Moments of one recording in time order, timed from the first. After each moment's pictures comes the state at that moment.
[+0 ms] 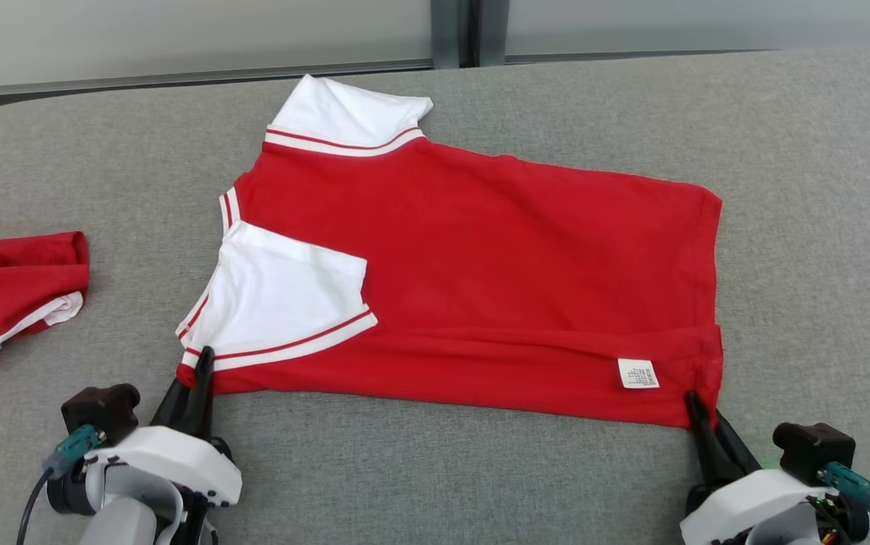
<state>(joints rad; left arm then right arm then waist) -0.26 0.14 -0.10 0.61 -0.44 -0.12 -0.21 -0.12 -0.11 0.17 0.50 0.37 0.13 -0.17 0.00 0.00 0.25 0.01</state>
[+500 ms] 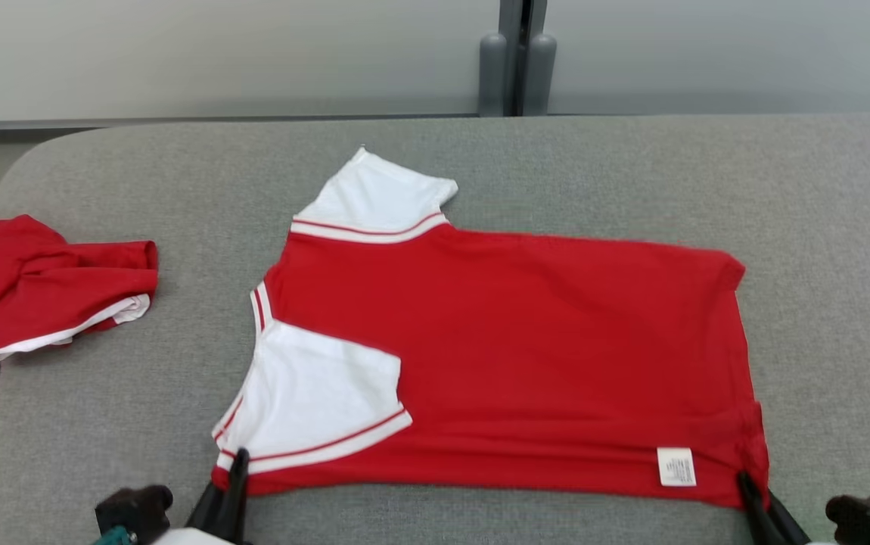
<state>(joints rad) 0.01 0.11 -0.12 0.37 -0.48 -0.08 -0.14 0.07 -0.18 0.10 0.36 0.40 0.13 -0.07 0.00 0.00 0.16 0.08</state>
